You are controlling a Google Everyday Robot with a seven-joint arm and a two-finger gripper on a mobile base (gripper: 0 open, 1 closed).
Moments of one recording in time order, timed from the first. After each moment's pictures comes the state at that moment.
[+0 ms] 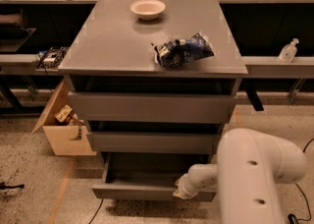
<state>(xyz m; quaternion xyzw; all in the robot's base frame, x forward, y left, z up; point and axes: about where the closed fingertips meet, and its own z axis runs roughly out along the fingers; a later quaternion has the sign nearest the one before) 0.514 -0.102 0.187 -0.63 0.76 0.12 0.14</state>
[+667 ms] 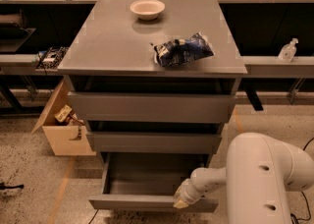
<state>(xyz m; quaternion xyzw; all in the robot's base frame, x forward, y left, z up) 0.497 -0.103 0.189 -0.62 0.76 0.14 0.14</state>
